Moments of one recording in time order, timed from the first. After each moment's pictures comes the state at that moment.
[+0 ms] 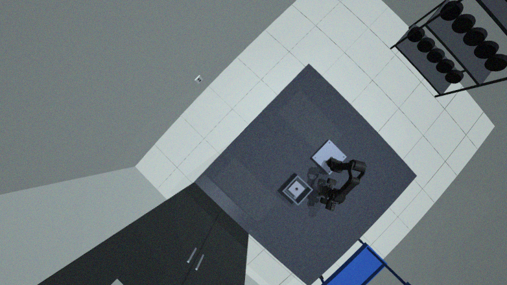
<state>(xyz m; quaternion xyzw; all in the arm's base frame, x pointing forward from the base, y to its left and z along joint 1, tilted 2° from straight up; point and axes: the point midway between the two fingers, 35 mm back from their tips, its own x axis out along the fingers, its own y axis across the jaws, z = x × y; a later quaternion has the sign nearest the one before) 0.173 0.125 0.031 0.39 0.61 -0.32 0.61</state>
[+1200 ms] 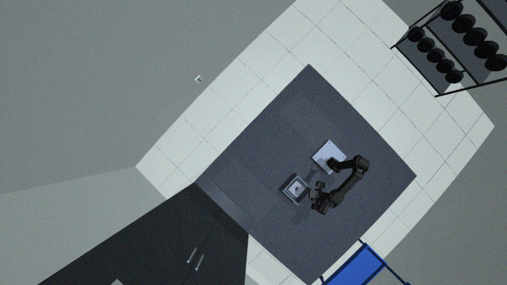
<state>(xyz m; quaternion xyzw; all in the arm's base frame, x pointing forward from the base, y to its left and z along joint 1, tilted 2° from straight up) 0.262 0.046 0.140 0.38 0.49 -0.29 0.73</state>
